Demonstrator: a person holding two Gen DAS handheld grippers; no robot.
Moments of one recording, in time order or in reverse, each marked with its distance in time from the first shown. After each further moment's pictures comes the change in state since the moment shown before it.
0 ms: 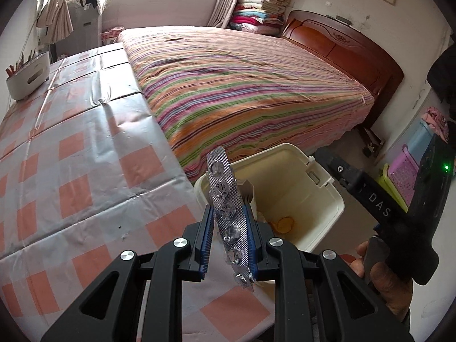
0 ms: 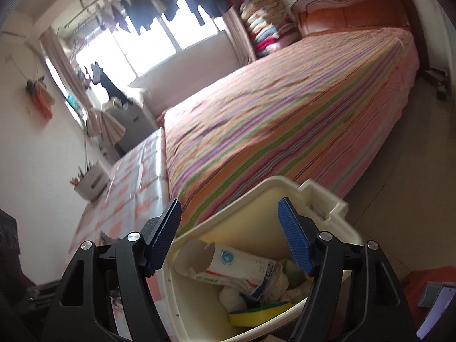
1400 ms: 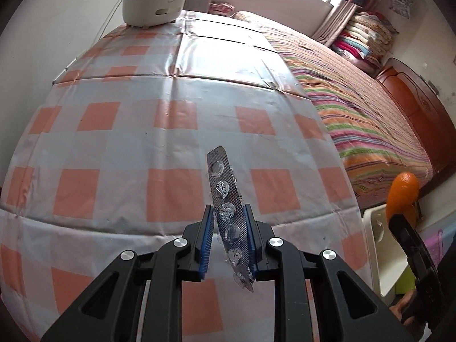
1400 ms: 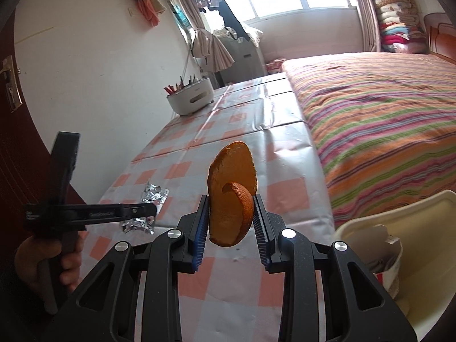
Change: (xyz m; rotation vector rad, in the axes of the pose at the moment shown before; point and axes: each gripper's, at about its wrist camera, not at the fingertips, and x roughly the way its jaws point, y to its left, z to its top) left arm -0.040 0.225 -0.031 -0.416 0.009 0.234; right arm 0.045 0.186 -0.077 -0.436 0.283 0.430
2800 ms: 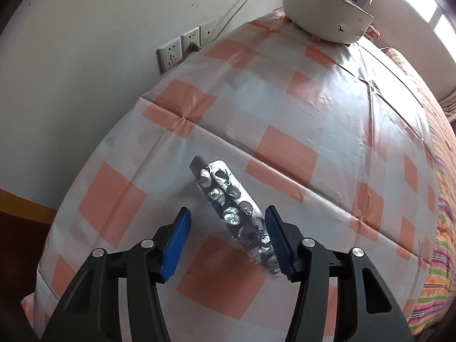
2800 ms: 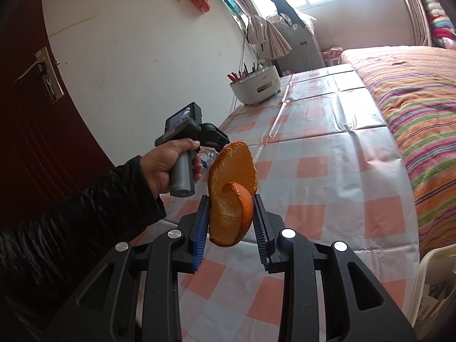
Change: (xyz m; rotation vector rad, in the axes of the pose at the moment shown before) left arm 0.082 0.175 0.162 -0.497 0.065 0.473; right arm 0.015 0.081 0.032 -0.051 0.076 0.302
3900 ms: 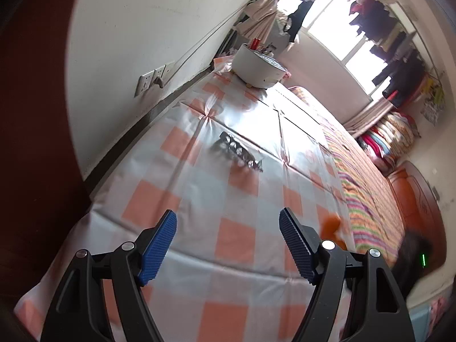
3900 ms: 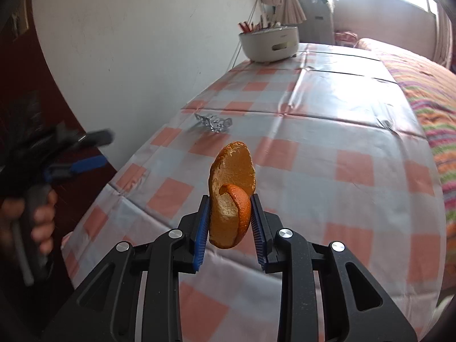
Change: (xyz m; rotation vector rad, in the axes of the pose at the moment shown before) left arm -0.117 0.165 -0.114 0.020 -0.220 -0.532; right arm 0.133 0.032 0.011 -0.154 0.235 -0.117
